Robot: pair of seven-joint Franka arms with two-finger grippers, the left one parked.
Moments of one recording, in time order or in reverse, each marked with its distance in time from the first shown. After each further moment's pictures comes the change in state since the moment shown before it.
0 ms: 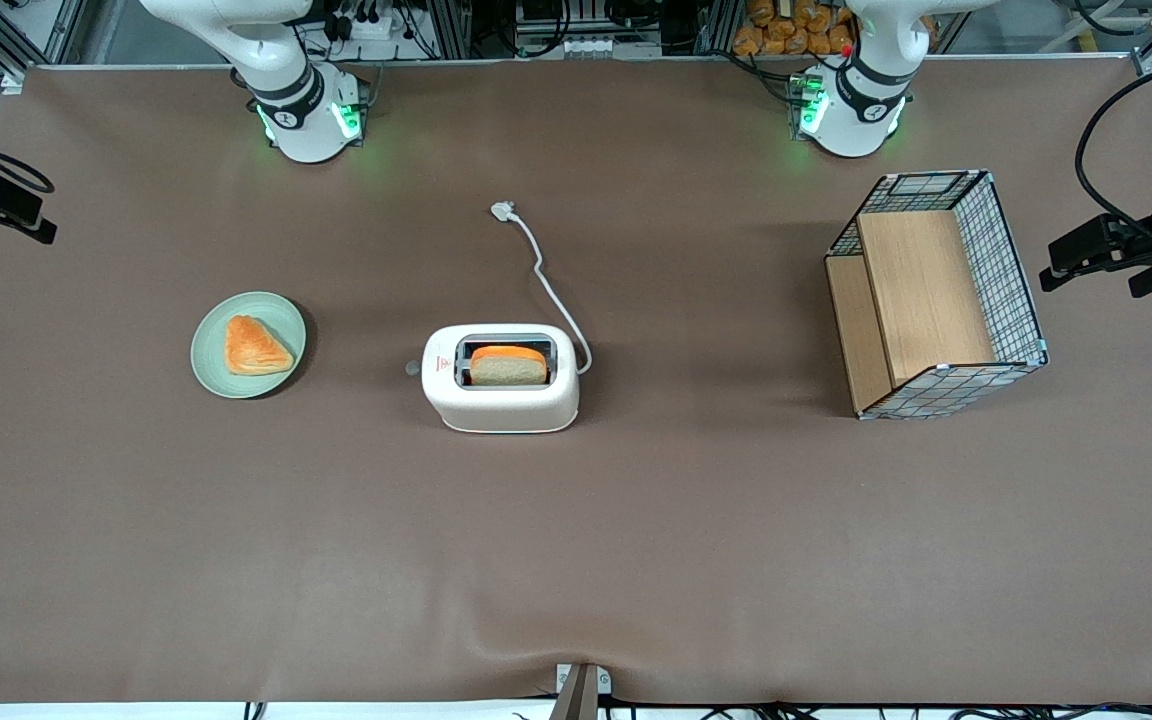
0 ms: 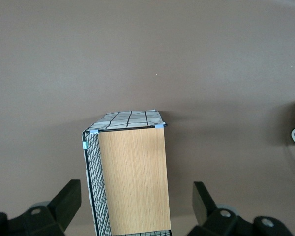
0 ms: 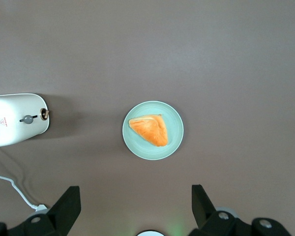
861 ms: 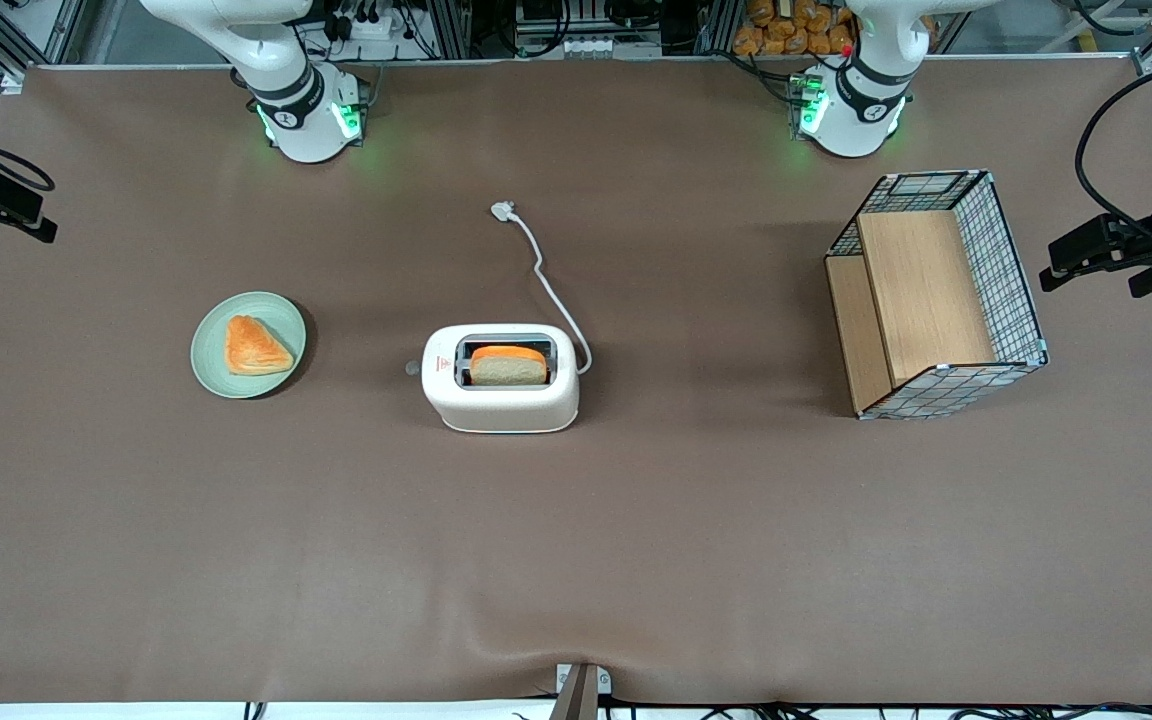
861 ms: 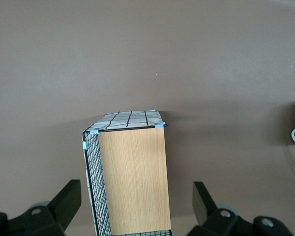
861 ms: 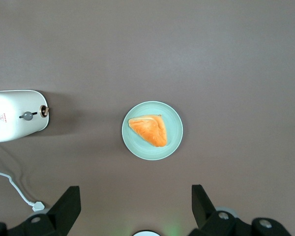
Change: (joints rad) arm -0.006 -0.004 0.000 -0.002 0.000 0.001 -0.031
